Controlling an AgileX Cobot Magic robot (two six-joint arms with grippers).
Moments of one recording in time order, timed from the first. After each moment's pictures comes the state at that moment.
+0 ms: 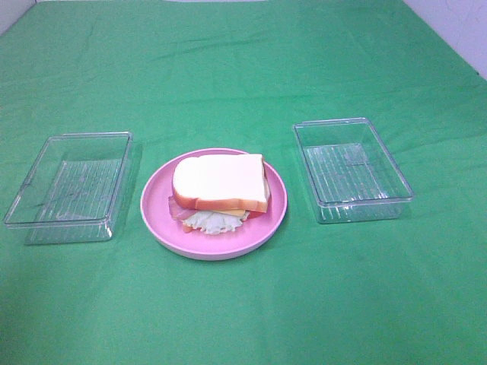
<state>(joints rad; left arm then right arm) -0.09 0.70 -0.83 -0.01 1.07 -0.01 0.06 0.00 -0.46 0.00 1.11 0.03</state>
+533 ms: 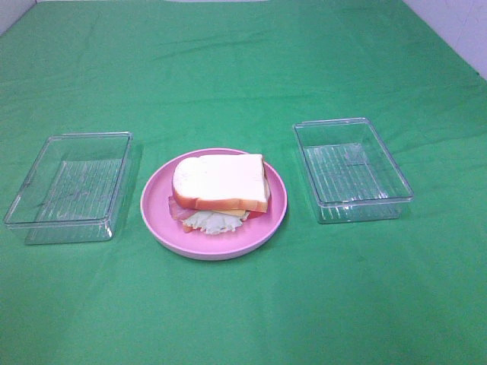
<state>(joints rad) -0.09 0.08 -0.56 -0.02 1.07 0.04 0.06 0.00 -0.46 0.00 1.11 0.03</state>
